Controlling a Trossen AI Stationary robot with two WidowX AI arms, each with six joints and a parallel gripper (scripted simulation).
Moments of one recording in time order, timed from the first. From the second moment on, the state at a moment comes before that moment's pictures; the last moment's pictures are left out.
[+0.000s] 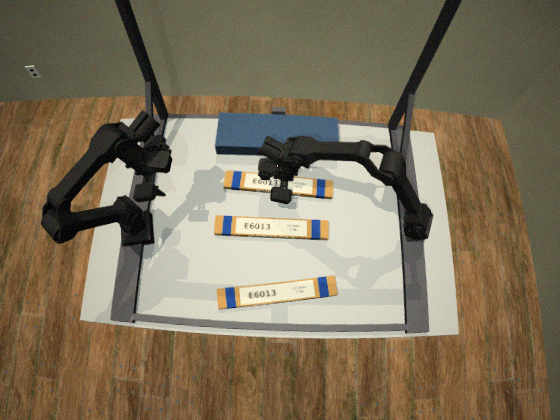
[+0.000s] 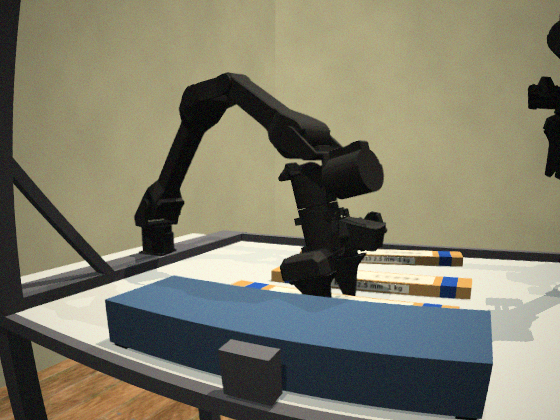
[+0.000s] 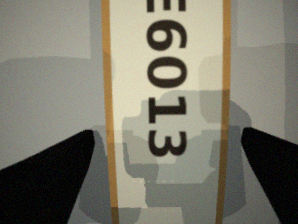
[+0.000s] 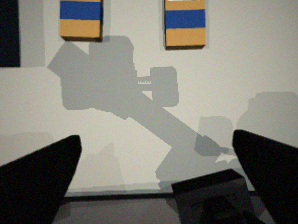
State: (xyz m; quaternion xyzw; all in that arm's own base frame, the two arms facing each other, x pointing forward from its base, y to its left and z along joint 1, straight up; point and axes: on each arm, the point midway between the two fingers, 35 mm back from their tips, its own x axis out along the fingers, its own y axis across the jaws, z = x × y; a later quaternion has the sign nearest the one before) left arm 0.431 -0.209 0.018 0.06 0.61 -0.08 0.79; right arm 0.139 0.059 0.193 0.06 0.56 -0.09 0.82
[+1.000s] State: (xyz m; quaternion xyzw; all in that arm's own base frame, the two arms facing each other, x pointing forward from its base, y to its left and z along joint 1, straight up) left arm 0.432 -0.209 0.019 0.06 0.60 -0.07 0.79; right arm 0.139 0.059 0.193 0.06 0.56 -0.09 0.82
